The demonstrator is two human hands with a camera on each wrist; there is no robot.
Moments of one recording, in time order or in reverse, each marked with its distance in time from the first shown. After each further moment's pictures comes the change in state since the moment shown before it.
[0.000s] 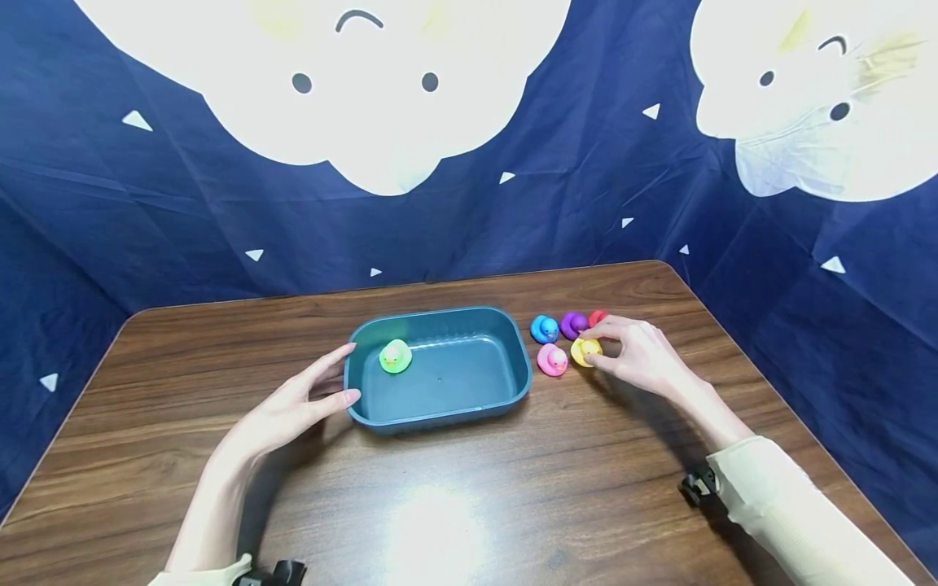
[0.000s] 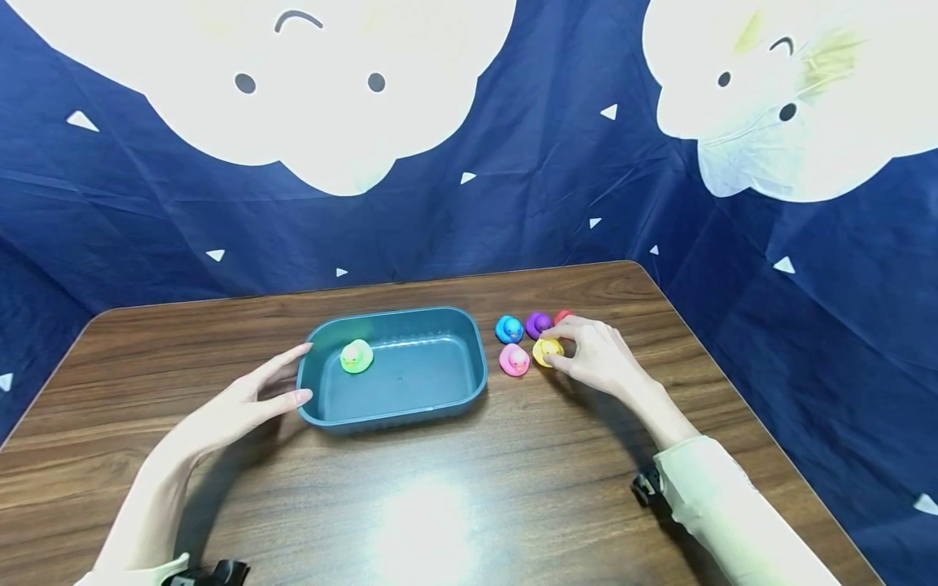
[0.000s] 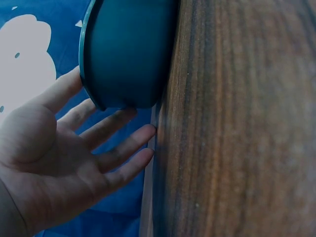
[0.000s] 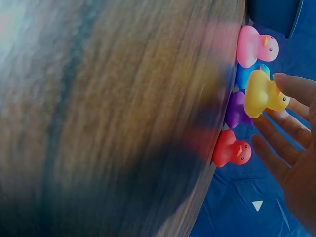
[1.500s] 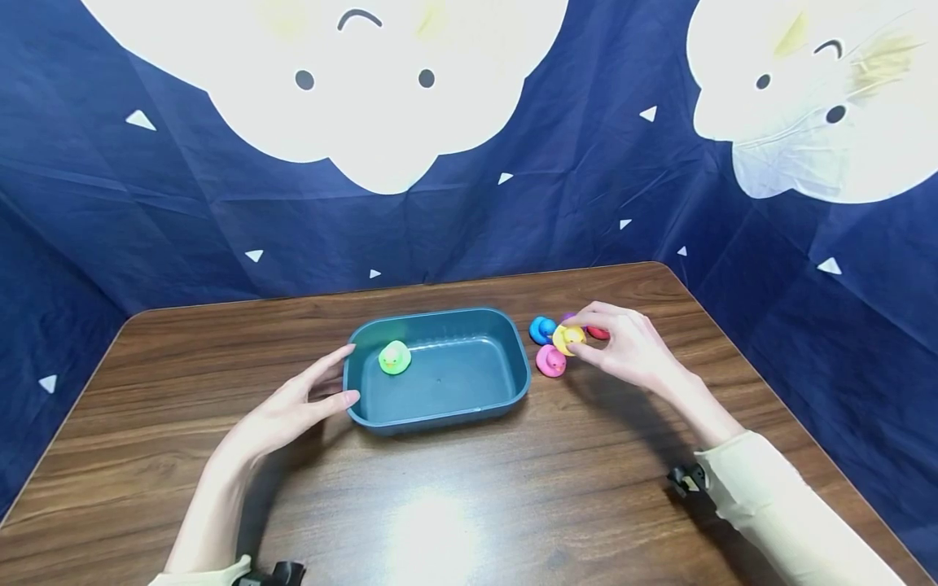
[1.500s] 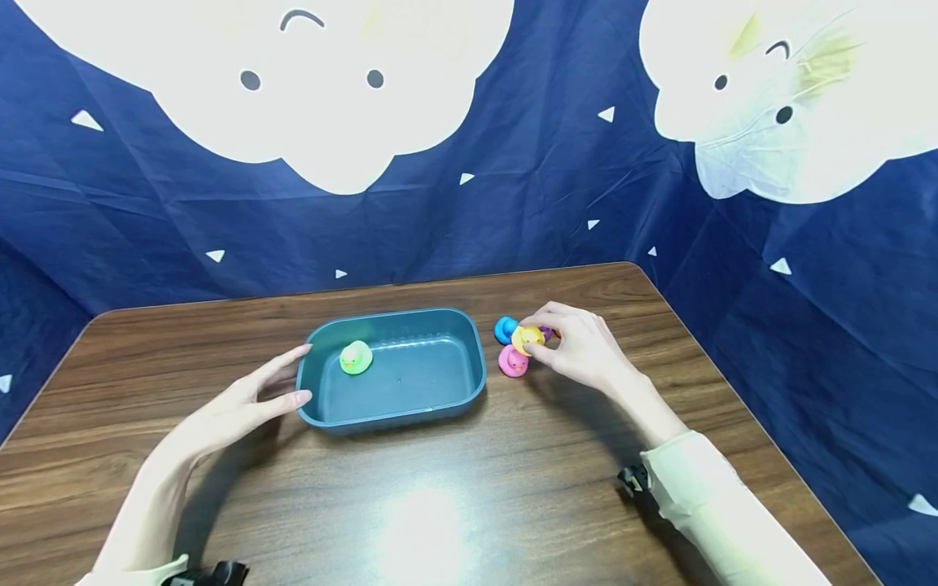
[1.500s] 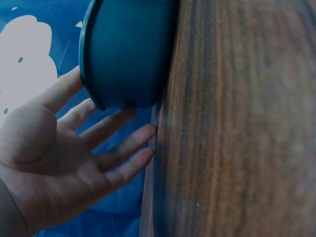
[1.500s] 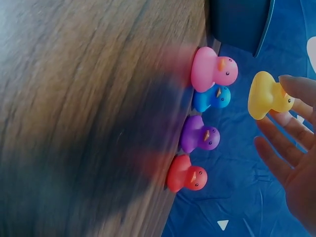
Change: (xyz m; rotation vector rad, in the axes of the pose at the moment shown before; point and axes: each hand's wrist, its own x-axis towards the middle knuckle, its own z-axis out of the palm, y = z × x) left_hand -0.001 0.001 0.000 0.013 -0.001 -0.006; right_hand 0.012 -0.035 -0.014 0.031 0.093 -0.087
